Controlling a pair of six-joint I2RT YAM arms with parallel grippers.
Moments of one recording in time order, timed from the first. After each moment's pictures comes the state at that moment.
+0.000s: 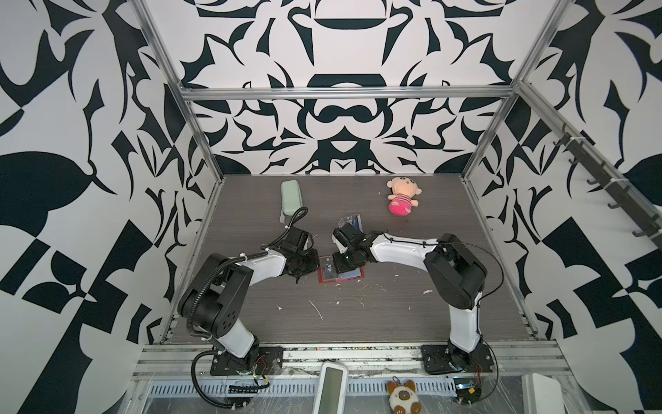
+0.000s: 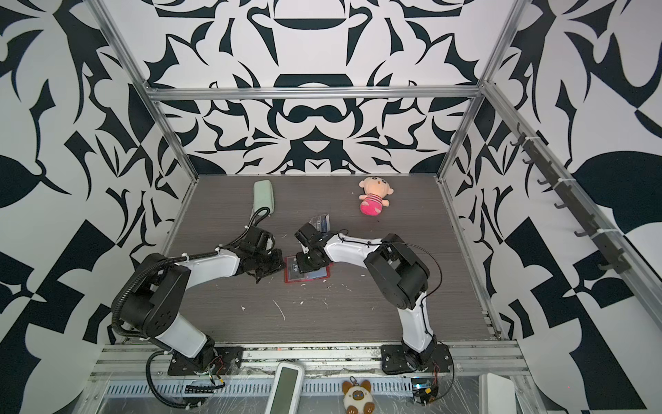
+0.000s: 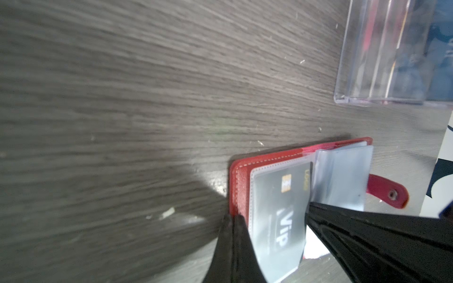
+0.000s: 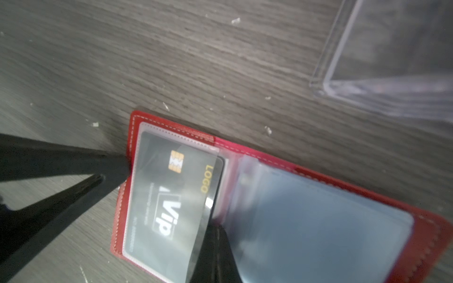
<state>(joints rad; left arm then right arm) -0.49 1.61 0.73 -0.16 0.29 -0.73 0.82 1.96 1.26 -0.44 -0.15 0.50</state>
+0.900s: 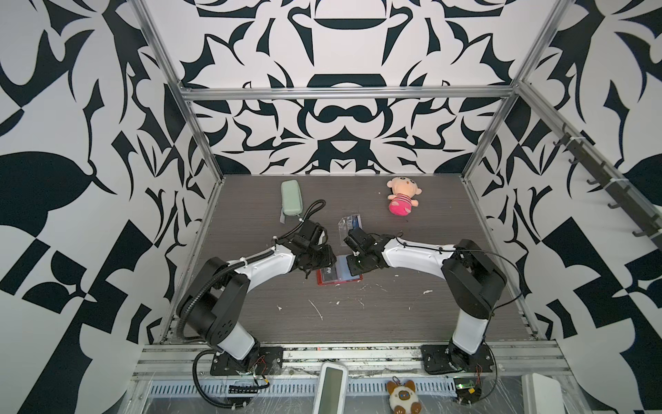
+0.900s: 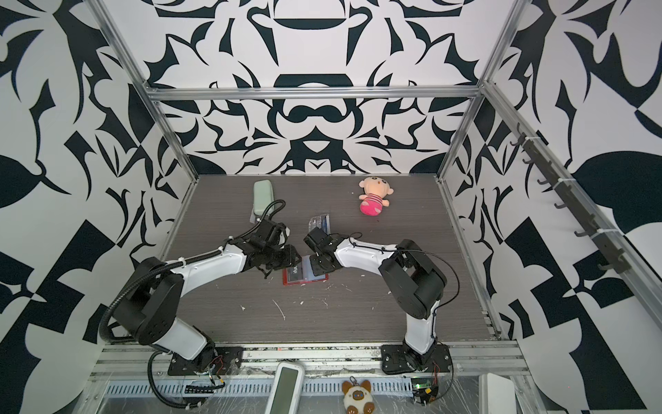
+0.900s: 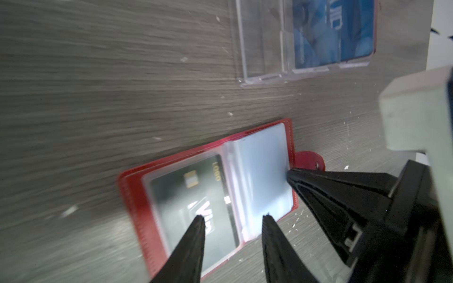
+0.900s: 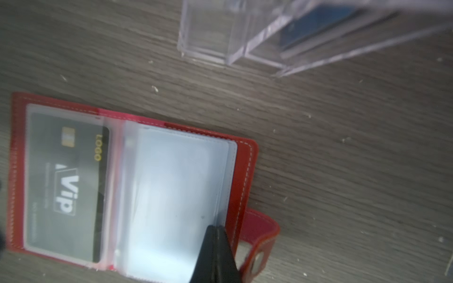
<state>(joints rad) -0.62 1.60 0.88 -0.27 0.28 -0.66 0.80 1.83 1.14 -0.51 0.07 0.50</state>
